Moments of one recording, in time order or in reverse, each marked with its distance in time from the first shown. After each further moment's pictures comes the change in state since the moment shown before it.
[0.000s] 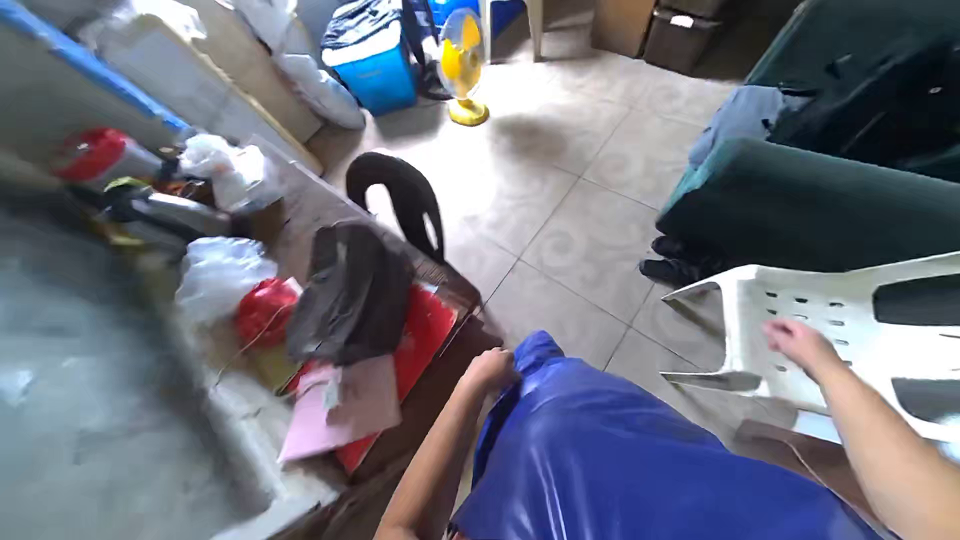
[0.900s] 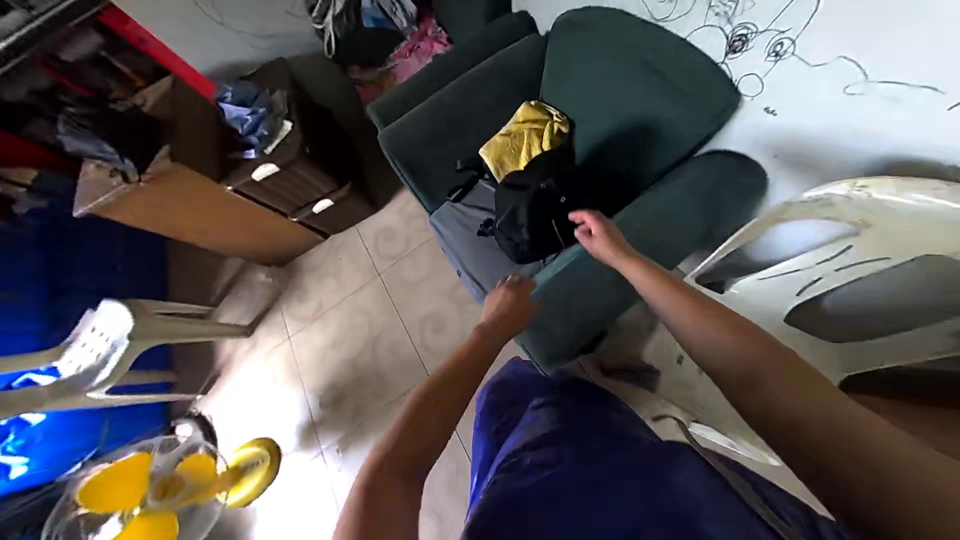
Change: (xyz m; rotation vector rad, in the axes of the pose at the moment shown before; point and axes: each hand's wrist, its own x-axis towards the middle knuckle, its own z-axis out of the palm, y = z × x) left_hand 0.472 0.727 -0.383 0.863 -0.102 0.941; right_hand 0.485 -0.058 -0.341 0.434 0.690 0.022
